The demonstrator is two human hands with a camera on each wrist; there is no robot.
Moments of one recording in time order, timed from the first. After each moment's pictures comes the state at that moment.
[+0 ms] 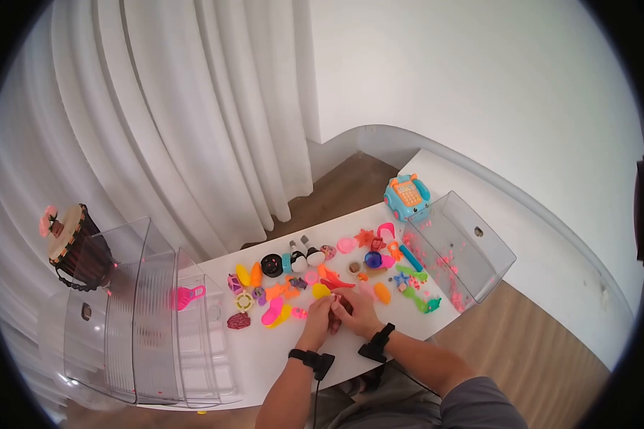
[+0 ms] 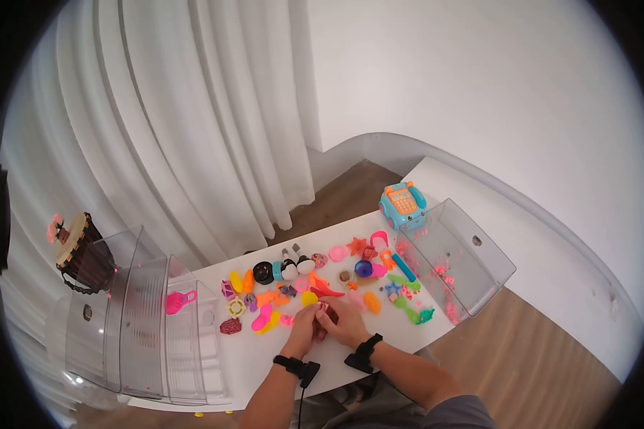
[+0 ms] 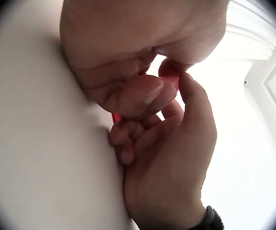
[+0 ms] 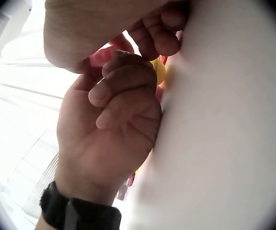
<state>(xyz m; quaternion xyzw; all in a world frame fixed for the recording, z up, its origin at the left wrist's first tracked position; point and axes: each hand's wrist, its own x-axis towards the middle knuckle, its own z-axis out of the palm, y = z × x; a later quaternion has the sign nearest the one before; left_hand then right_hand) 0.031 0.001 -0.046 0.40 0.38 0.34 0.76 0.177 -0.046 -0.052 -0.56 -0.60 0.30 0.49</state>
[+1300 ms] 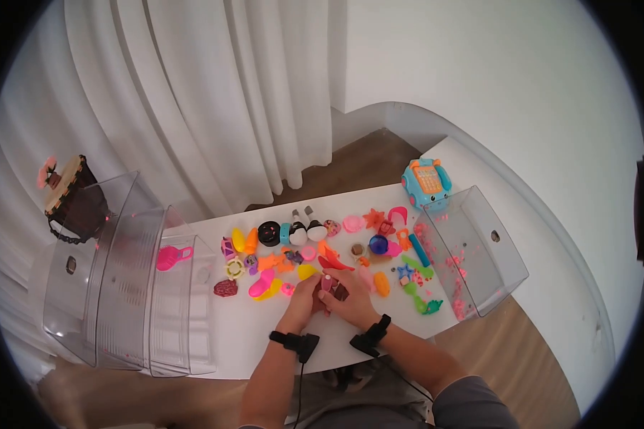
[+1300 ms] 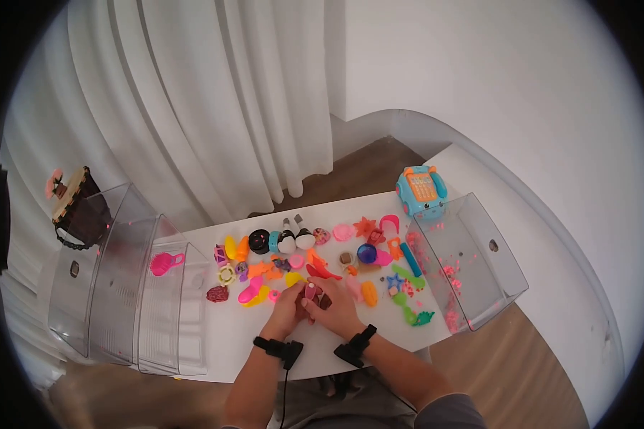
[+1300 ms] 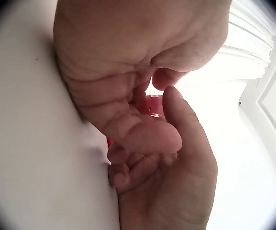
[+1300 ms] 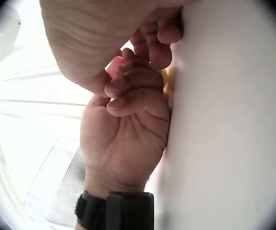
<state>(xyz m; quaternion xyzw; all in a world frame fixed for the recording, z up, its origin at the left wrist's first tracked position) 0.026 0.004 -0.051 0.33 0.37 0.35 0.80 0.183 -0.038 -0.059 -0.53 -0.62 0.32 0.48</state>
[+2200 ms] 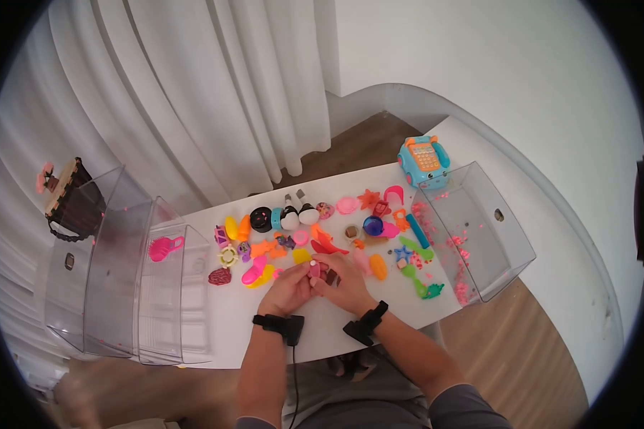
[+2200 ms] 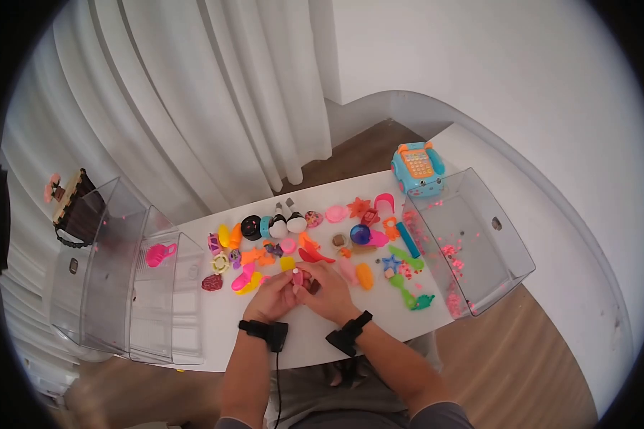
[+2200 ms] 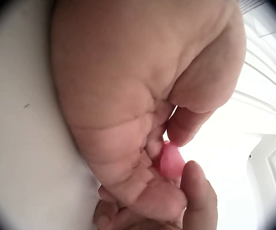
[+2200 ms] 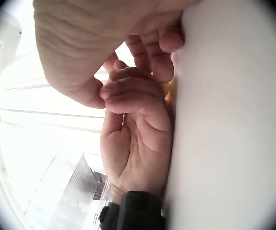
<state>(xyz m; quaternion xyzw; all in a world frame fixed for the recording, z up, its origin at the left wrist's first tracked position) 0.011 0.008 -0.062 0.26 0.28 0.35 0.86 0.186 -0.038 -0.056 -0.50 -0.66 0.27 0.50</state>
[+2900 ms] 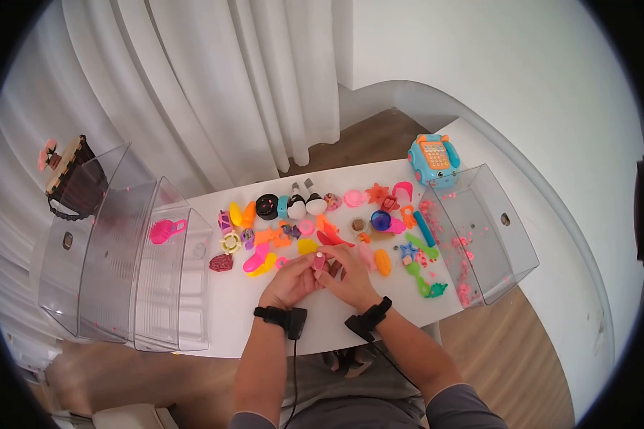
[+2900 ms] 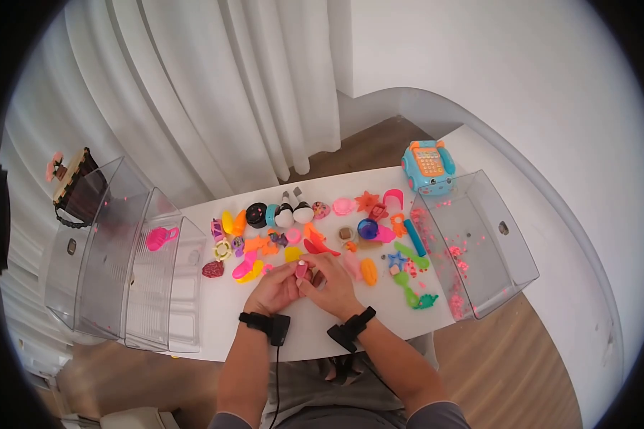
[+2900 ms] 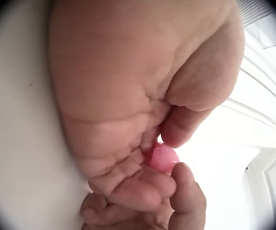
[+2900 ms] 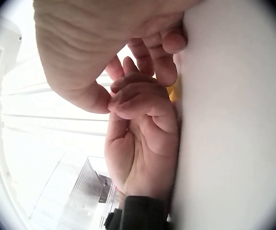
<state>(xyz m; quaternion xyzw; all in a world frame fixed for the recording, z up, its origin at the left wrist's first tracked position) 0.005 0.008 -0.066 0.23 0.22 0.34 0.88 0.186 -0.036 -0.058 -0.47 -0.64 0.31 0.52</state>
